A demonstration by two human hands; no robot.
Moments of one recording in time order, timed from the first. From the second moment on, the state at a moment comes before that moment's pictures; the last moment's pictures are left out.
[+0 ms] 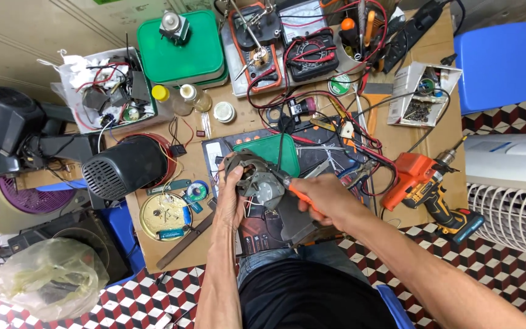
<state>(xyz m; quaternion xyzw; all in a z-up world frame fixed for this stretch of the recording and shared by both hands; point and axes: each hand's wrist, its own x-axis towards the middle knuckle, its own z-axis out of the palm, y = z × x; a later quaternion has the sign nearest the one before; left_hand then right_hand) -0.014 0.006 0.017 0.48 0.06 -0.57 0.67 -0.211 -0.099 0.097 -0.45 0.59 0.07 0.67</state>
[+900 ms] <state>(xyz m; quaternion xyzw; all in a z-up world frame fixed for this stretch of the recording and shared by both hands) -0.010 0.011 0.018 0.49 0.06 -0.58 0.65 -0.204 -0.083 0.104 -0.80 0.48 0.02 0.37</state>
